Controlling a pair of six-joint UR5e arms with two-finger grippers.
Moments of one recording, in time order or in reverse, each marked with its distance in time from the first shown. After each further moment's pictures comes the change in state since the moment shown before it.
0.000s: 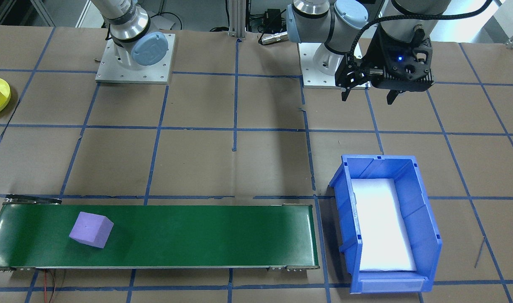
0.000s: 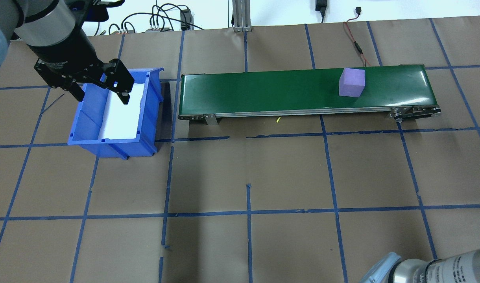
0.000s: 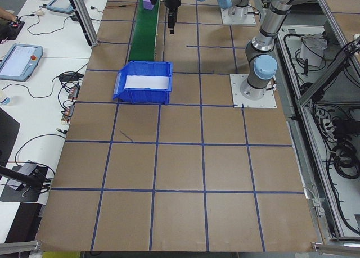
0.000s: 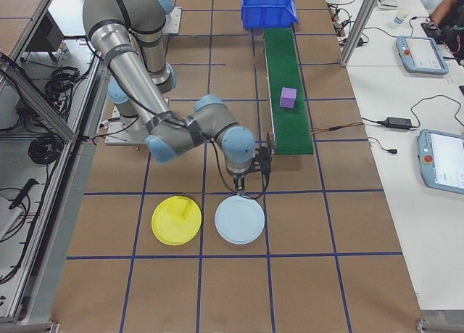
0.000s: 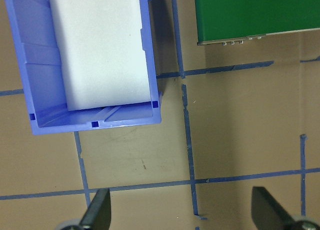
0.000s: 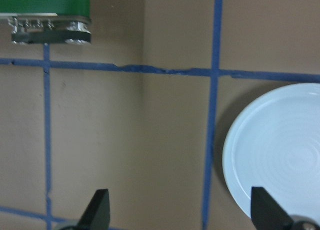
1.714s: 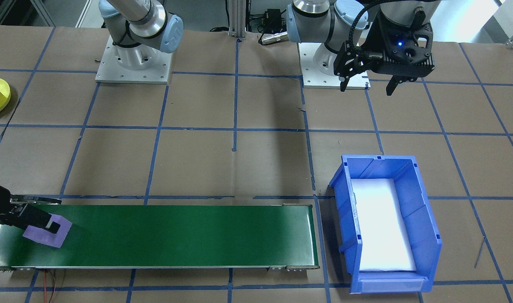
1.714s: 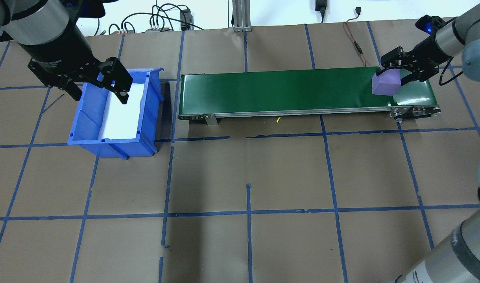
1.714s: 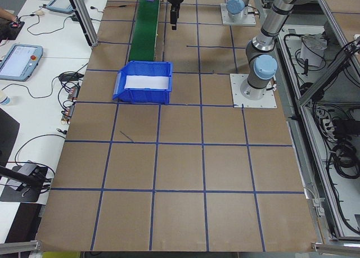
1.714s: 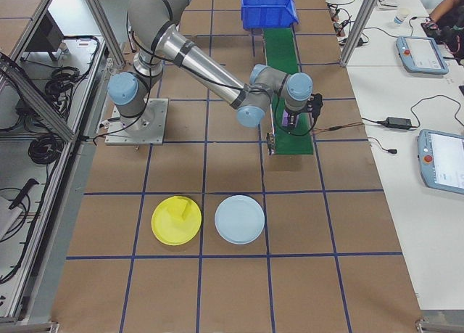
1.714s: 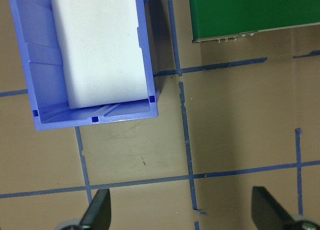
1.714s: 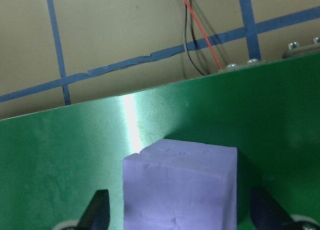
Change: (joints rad) left arm -0.006 0.028 0.012 -0.014 -0.013 0.002; right arm 0.402 0.216 -0.041 -0.273 0.251 0.642
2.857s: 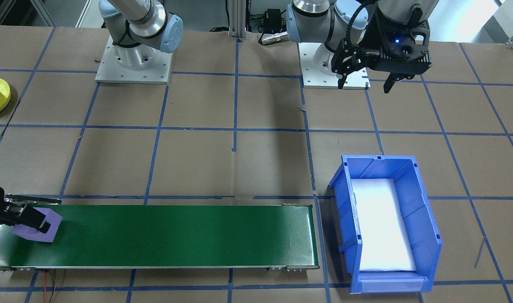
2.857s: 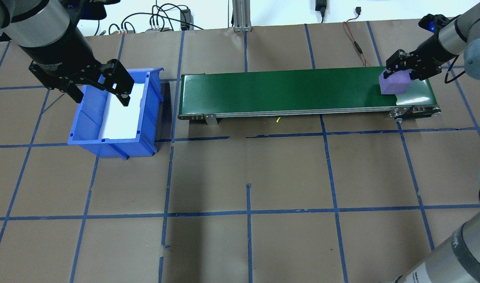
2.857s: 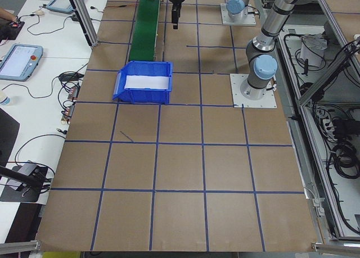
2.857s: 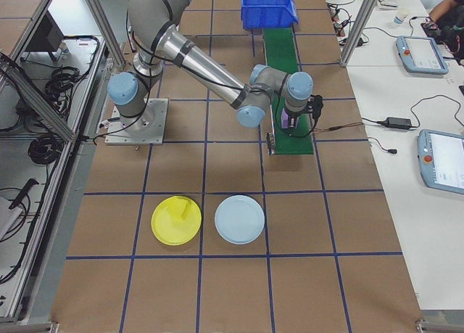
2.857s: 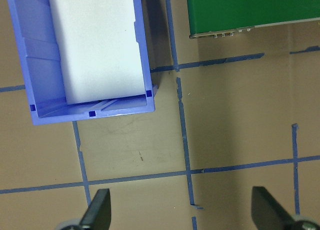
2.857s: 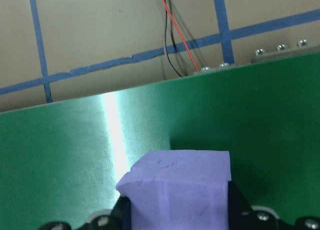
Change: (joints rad) left arm -0.005 0.010 -0.006 -0.004 -0.007 -0.002; right arm -0.005 -0.039 -0.012 0.031 -0.089 -0.033
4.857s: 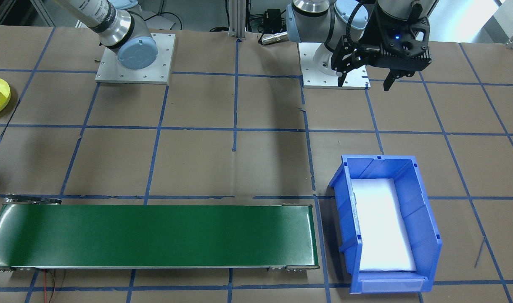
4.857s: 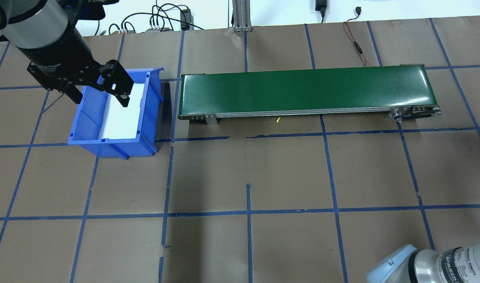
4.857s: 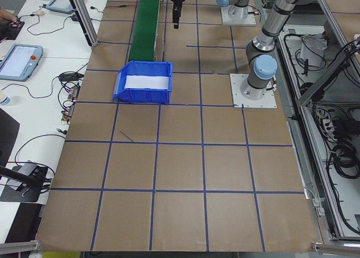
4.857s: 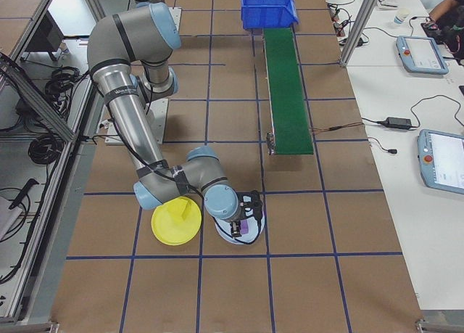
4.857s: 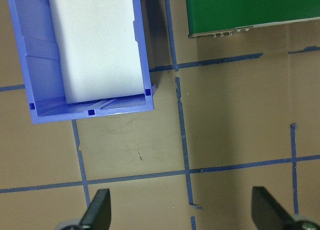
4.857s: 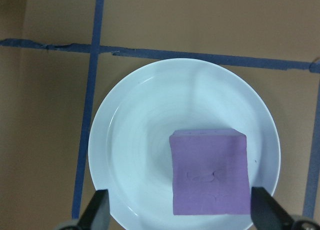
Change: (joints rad) left arm 0.000 0.011 -0.005 0.002 -0.001 -0.002; right arm -0.669 0.020 -0.017 0.084 -0.097 -0.955
